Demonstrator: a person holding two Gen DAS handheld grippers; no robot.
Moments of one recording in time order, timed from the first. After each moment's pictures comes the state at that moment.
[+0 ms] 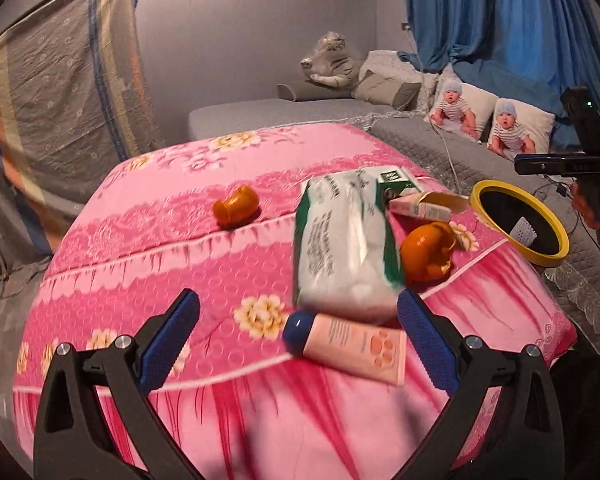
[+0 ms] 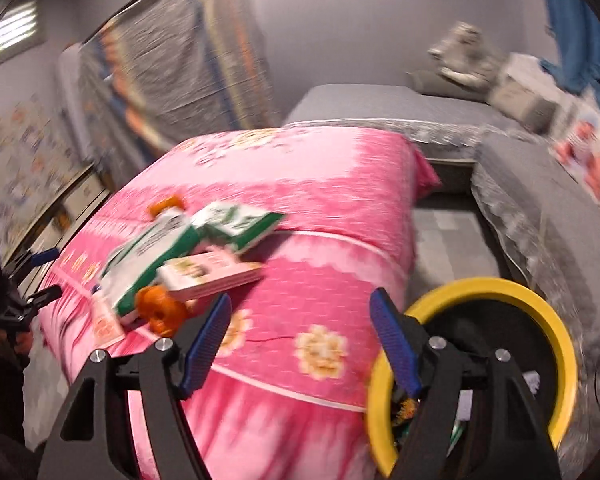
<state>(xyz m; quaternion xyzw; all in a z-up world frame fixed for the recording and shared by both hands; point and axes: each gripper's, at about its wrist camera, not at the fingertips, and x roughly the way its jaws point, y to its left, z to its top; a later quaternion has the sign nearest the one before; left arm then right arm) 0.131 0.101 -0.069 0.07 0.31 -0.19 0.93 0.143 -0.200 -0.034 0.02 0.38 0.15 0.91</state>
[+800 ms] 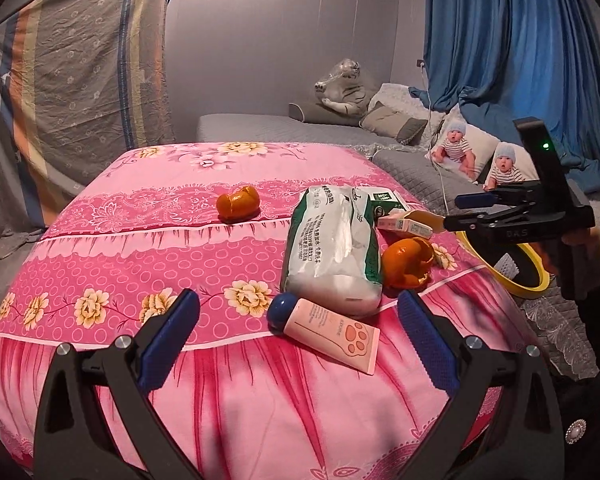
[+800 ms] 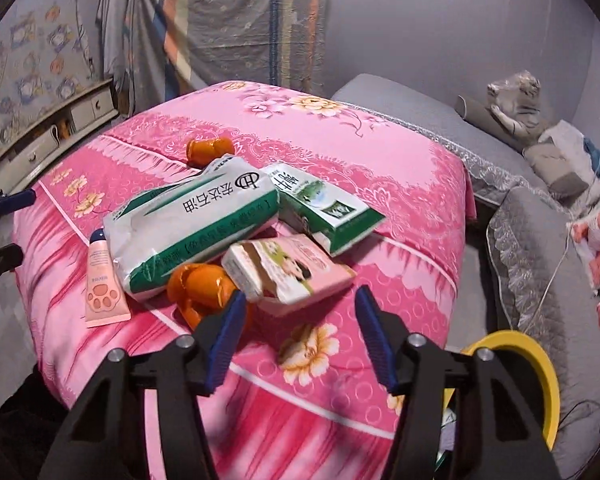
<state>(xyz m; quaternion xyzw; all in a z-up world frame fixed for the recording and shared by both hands) 0.099 0.117 -0.070 0.00 0.28 -0.19 0.94 0.171 -0.085 -0.063 -0.15 0.41 0.15 0.89</state>
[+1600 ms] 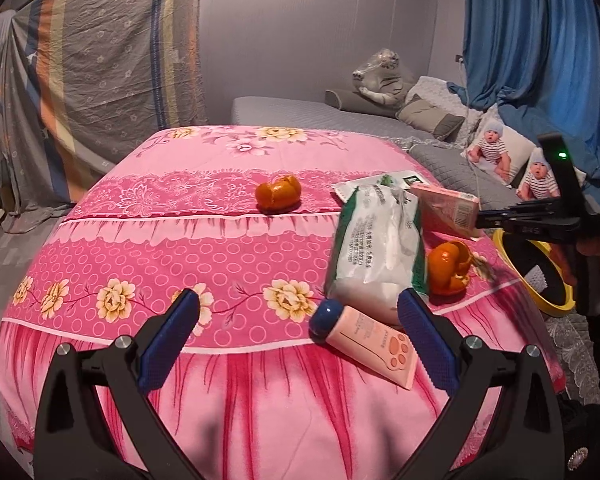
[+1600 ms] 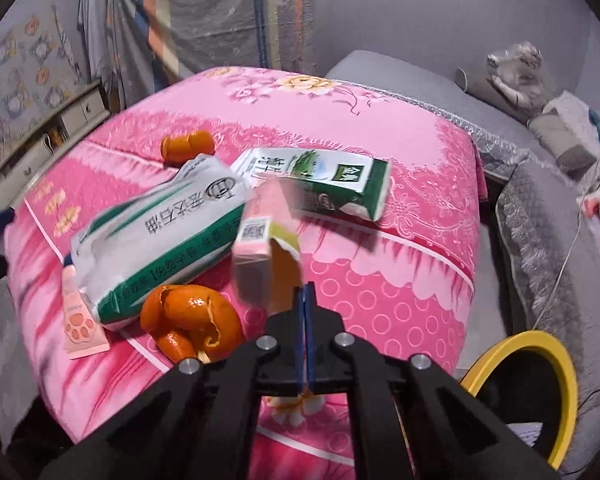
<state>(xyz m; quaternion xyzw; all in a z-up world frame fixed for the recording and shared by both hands) 0.127 0.129 -0.071 -0.01 0.31 -0.12 0.94 0.207 -0.108 -0.076 -0.08 0.44 0.15 0.88</state>
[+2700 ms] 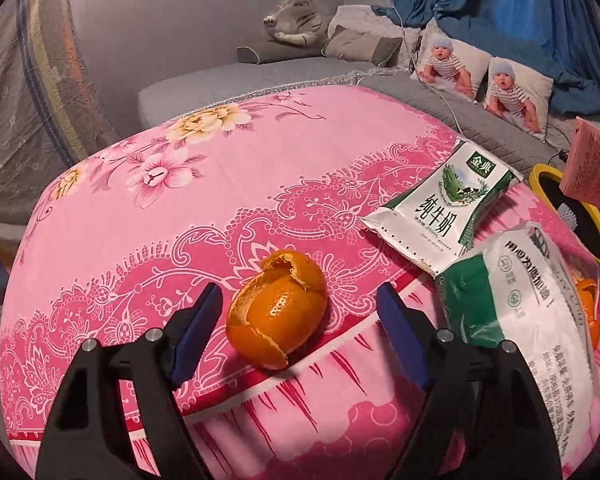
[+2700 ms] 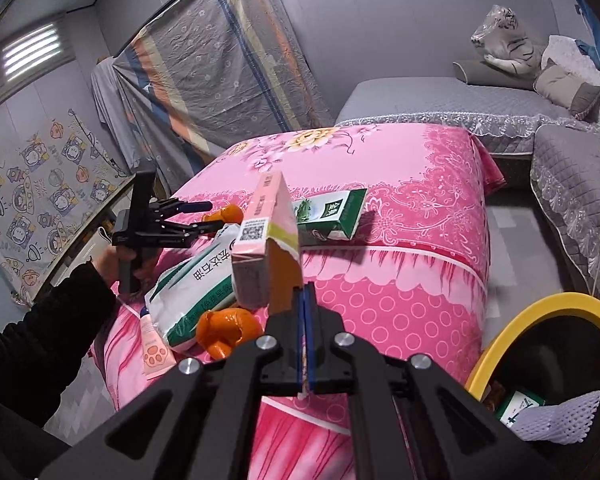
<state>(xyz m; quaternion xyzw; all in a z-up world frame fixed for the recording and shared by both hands) 0.363 0.088 -0.119 0.13 0.37 -0.27 0.88 0.175 -0.179 -0.041 0.09 0.38 0.22 0.89</state>
